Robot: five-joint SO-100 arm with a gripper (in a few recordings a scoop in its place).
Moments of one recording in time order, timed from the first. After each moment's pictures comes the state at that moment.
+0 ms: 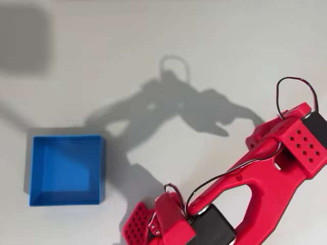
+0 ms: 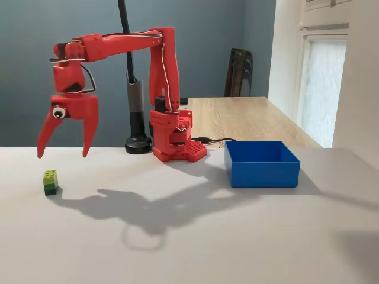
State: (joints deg) arm 54.0 91.2 94.4 74.7 18.4
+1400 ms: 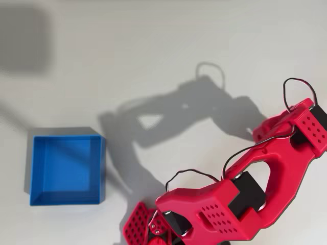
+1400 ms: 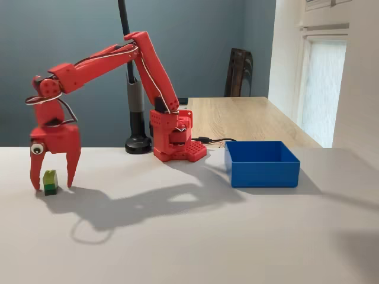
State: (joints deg) arm 55.6 68.6 84.3 65.1 22.7
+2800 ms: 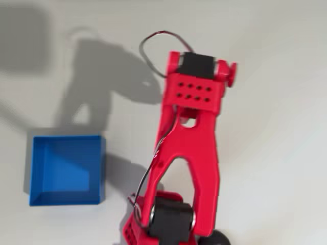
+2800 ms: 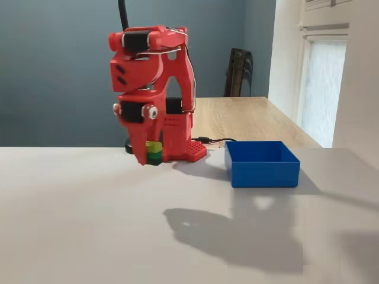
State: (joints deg) arm 7.1 102.8 99.4 83.8 15.1
